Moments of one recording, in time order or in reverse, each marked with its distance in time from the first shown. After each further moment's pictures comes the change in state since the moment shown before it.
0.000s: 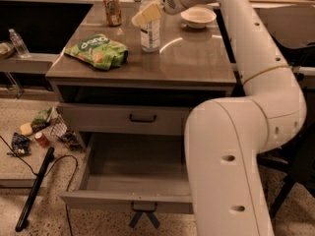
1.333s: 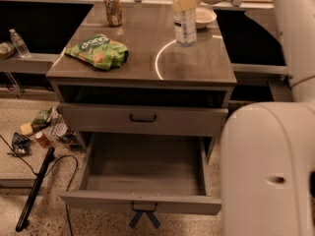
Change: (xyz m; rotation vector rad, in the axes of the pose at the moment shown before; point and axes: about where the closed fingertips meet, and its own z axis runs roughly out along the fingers) arm 0.018 -0.024 -0.110 0.104 0.035 0.079
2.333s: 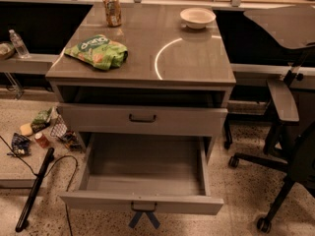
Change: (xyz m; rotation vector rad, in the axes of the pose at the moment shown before) arm -0.095 0.100 -0.291 0.357 -0.360 0.113
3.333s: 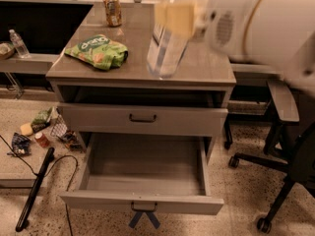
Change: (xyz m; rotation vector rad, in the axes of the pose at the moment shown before) arm 0.120 0.179 0.014 -0.135 -0.006 0.131
